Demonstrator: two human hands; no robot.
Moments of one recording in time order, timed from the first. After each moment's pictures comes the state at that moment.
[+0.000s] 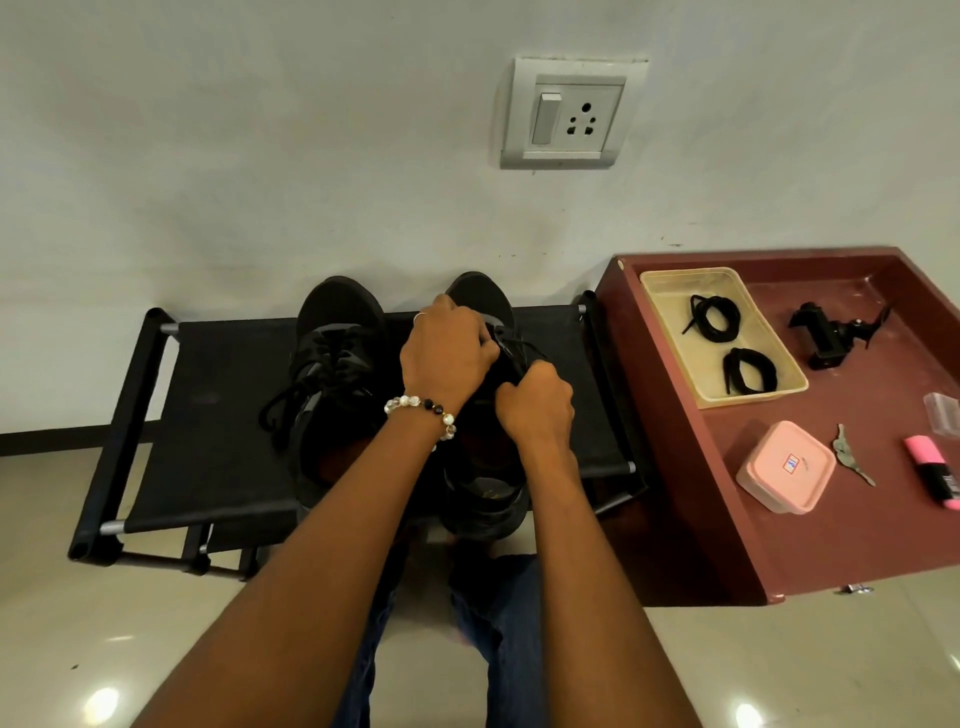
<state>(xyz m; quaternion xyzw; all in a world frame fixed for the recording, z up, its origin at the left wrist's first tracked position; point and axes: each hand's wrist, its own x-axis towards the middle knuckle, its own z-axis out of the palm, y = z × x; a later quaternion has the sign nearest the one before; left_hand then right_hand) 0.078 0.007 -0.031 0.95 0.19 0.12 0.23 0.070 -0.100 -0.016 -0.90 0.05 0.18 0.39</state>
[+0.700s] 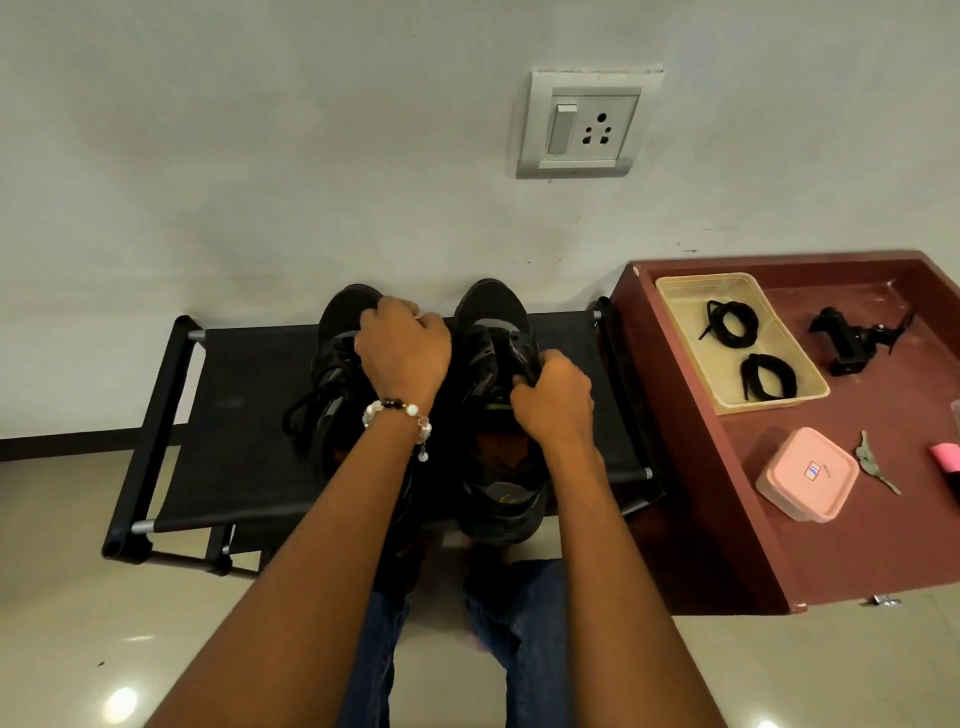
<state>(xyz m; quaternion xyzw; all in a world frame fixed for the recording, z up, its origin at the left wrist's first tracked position) 0.059 0.034 -0.011 0.80 0.41 0.19 0.38 0.081 -0.101 -0.025 -0.93 -0.02 0.13 0.35</state>
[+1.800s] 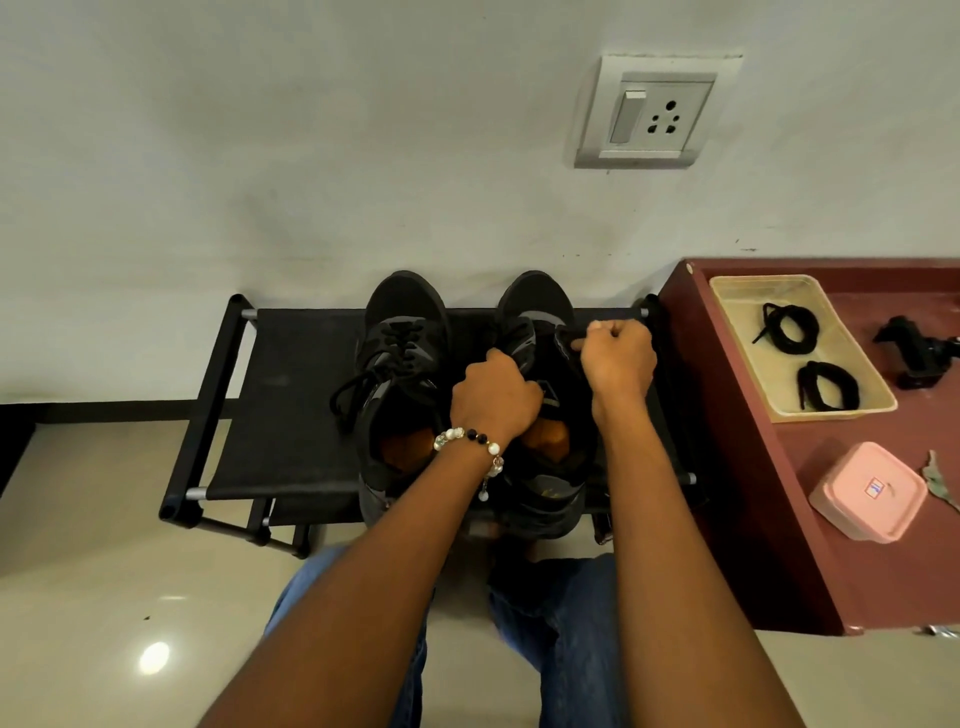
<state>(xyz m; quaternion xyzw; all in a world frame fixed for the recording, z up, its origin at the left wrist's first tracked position) 0.037 0.001 -0.027 0.89 0.31 -0.07 0.34 0.116 -0.085 -0.027 -0.85 0.13 0.04 0.51</state>
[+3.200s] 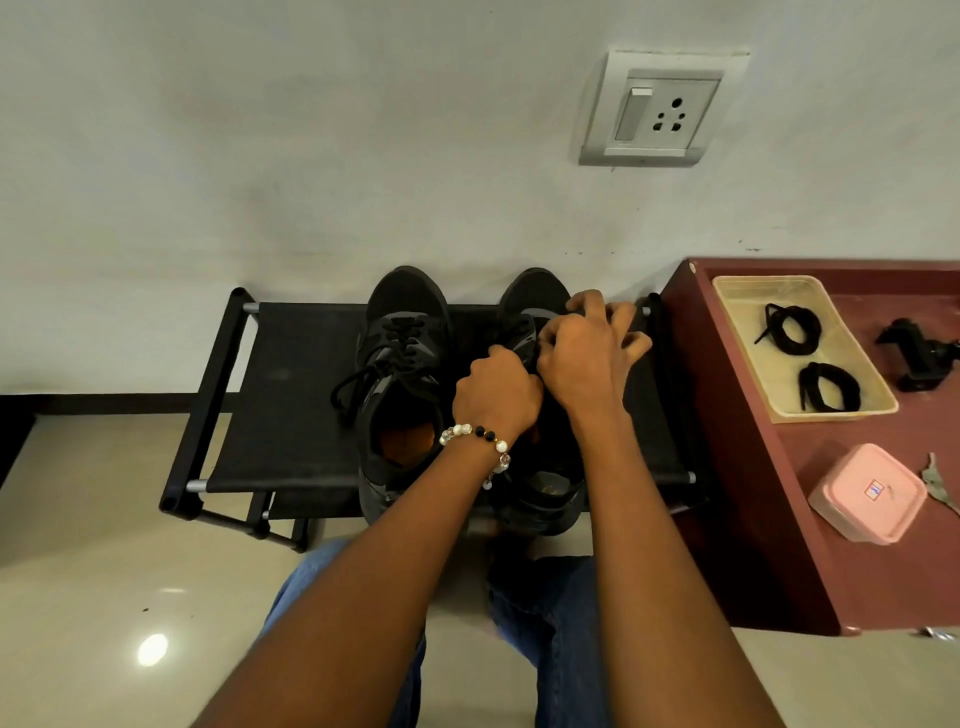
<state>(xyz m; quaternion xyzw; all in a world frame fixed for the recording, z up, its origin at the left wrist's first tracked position) 0.037 -0.005 -0.025 0.88 0.33 -0.05 0.33 0.098 -0.073 -0.021 -0.97 -0.17 -0.02 0.17</state>
